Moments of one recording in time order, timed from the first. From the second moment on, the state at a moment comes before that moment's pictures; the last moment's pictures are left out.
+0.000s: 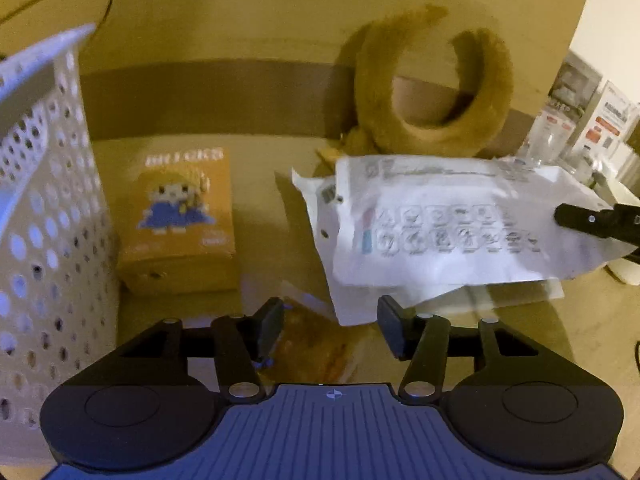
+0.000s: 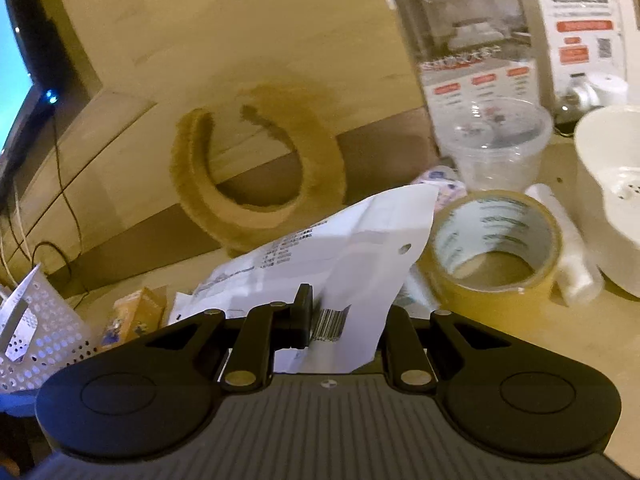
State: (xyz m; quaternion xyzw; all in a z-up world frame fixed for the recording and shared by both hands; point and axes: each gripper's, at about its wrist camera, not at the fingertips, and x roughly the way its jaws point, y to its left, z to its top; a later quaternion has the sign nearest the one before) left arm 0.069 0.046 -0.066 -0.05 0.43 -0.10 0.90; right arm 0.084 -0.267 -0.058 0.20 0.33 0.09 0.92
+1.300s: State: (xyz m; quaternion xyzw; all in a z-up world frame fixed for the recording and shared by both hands) left arm 0.147 0.010 -0.073 -0.12 0.46 -0.19 0.86; right arm 0.090 -0.262 -0.065 0.18 0.34 0.09 0.92
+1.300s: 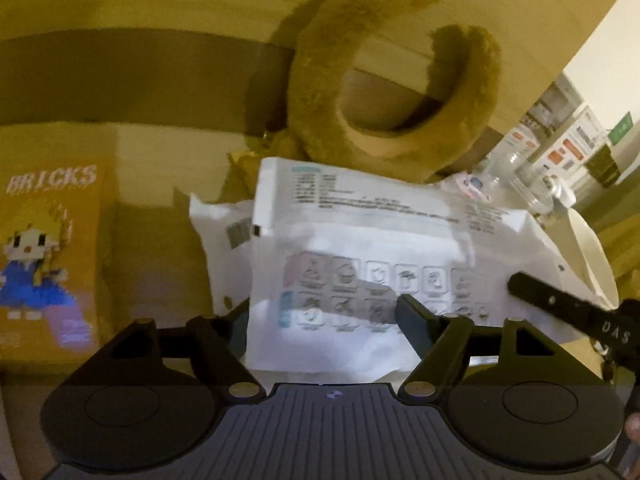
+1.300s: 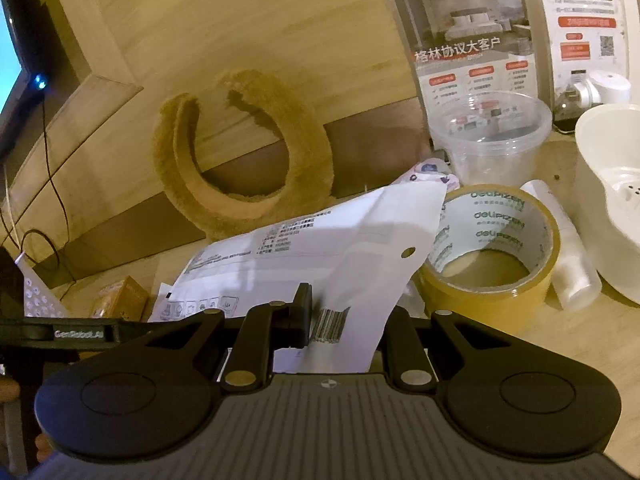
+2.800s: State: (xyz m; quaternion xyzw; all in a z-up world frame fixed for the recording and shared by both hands) left arm 0.007 0.161 0.113 0.00 0.26 0.09 0.96; right arm 0.043 -0.073 0.089 0.06 0.19 0.28 0.94
